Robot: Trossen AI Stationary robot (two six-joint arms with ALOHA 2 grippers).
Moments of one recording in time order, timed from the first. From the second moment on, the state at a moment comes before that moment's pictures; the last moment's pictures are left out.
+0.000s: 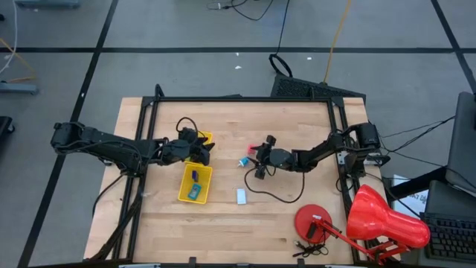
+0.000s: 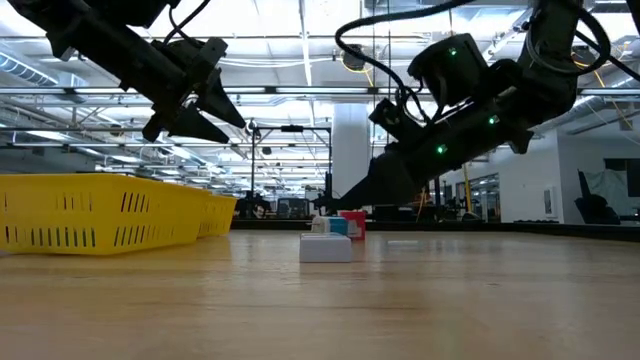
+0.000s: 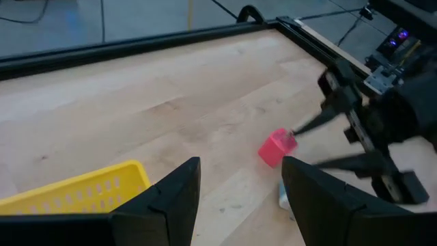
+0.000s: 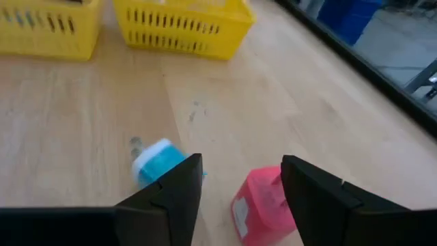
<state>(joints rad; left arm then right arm) -0.03 1.14 0.52 0.11 -0.55 -0.69 0.01 1.82 0.61 0.79 0.39 -0.05</state>
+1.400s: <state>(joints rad) -0.03 1.14 0.52 0.13 -0.54 -0.70 -0.09 1.80 0.60 0.79 0.16 -0.08</state>
